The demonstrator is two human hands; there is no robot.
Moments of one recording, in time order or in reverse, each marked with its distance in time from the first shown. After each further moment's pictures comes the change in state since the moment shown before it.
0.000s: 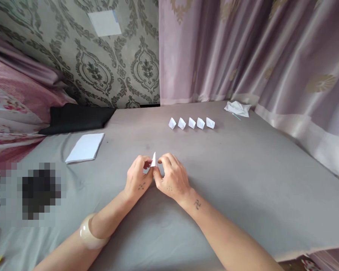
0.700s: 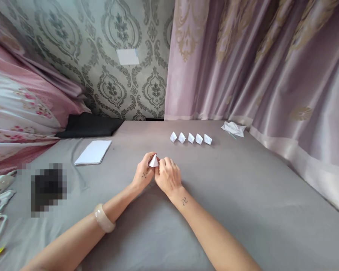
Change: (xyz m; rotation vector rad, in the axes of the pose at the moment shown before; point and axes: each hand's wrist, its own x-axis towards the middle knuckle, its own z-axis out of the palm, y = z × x) left_hand 0.029 -0.010 0.021 -0.392 -0.141 -0.348; right_hand 0.022 0.010 0.015 -0.438 -0.063 -0.005
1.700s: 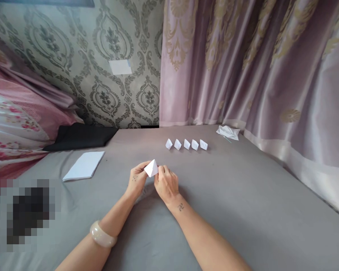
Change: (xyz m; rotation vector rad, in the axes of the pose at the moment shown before) left_hand 0.019 -0.009 0.010 -0.529 0.086 -0.240; right_hand 0.006 0.012 0.020 0.042 0.009 0.119
